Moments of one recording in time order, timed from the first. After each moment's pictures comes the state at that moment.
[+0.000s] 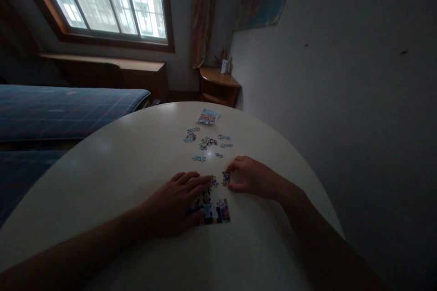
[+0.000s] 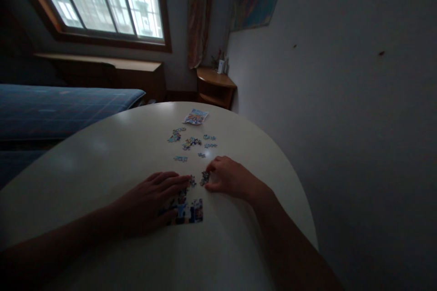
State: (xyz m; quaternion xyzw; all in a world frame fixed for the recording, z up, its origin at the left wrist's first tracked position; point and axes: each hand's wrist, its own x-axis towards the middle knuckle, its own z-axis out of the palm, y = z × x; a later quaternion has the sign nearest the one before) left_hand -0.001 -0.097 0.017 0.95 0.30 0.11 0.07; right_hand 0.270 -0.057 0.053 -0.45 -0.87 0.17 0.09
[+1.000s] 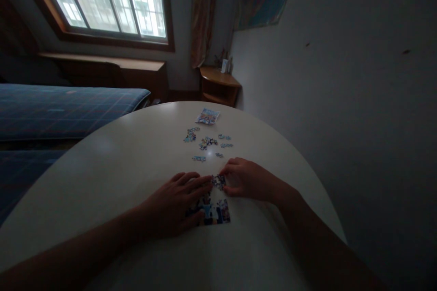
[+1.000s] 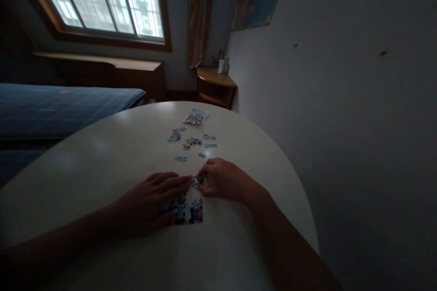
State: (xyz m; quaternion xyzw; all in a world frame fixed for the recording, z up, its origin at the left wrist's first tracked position) left_hand -0.001 -0.097 0.018 0.95 0.29 0.10 0.07; right_hand 0.256 -0.062 0.057 -0.40 -0.89 0.18 0.11
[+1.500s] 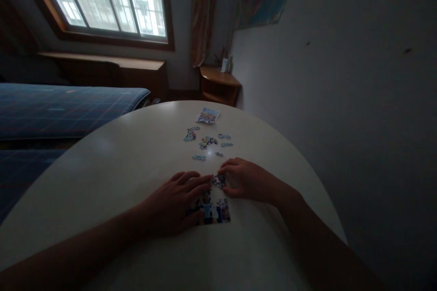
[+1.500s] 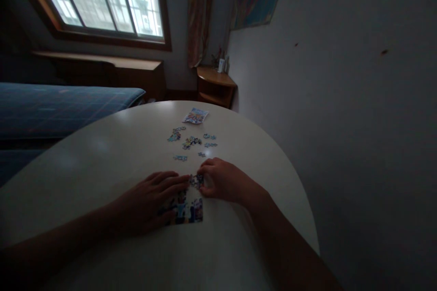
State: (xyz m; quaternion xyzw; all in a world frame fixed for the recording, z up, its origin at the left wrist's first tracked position) left_hand -0.001 -0.097 0.018 0.95 0.29 0.11 0.08; right_hand 0.257 -0.065 0.055 -0.38 -0.90 0.18 0.13
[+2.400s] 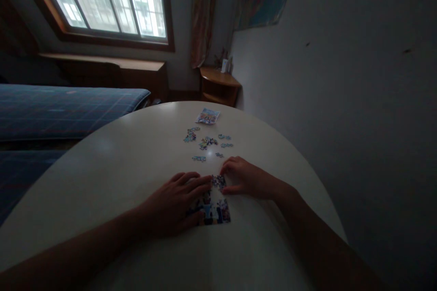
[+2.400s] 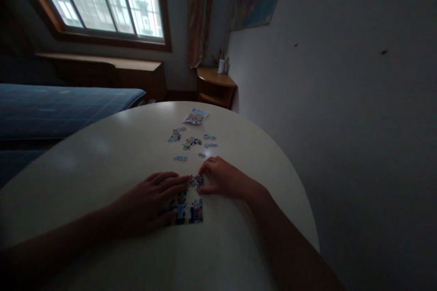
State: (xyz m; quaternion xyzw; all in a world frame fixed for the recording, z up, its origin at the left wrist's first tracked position) left_hand -0.001 -0.097 0.018 0.95 0.29 0.11 0.08; right_hand 0.261 -0.053 0.048 -0.39 -0.88 0.24 0.11
